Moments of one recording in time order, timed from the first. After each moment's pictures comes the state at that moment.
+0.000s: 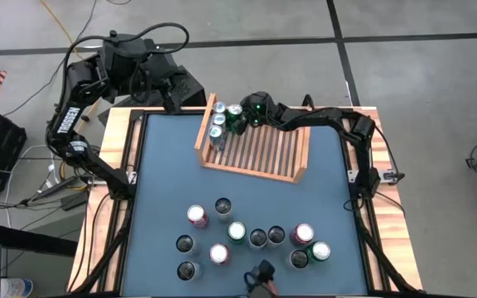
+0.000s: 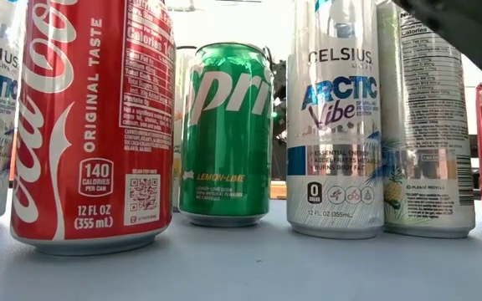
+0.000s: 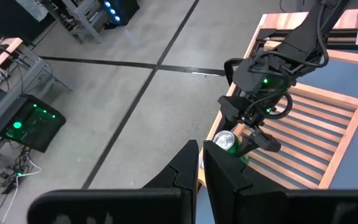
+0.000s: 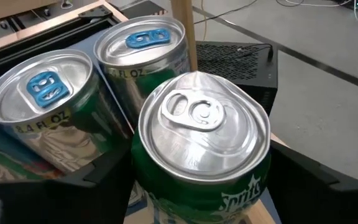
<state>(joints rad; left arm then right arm) 0.43 1.53 2.33 -1.25 -0.30 0.30 -0.56 2.03 1.29 0.23 -0.01 0.13</state>
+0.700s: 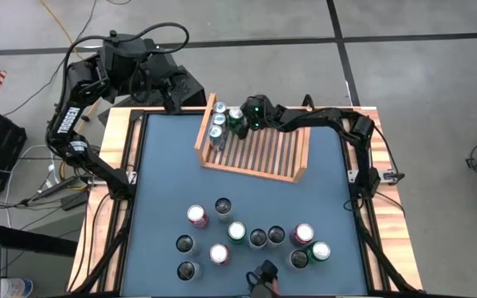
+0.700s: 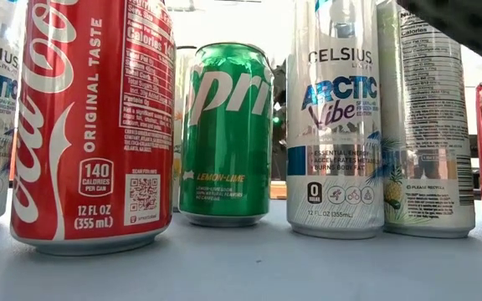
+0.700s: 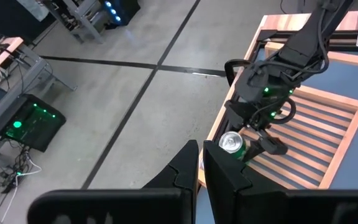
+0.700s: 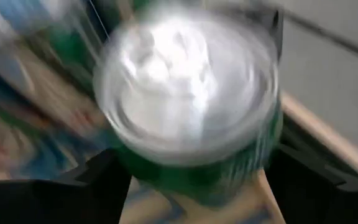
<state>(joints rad) 0.43 1.53 2.33 -1.25 -0.30 0.30 -0.56 2.04 1.29 0.13 0.00 0.11</state>
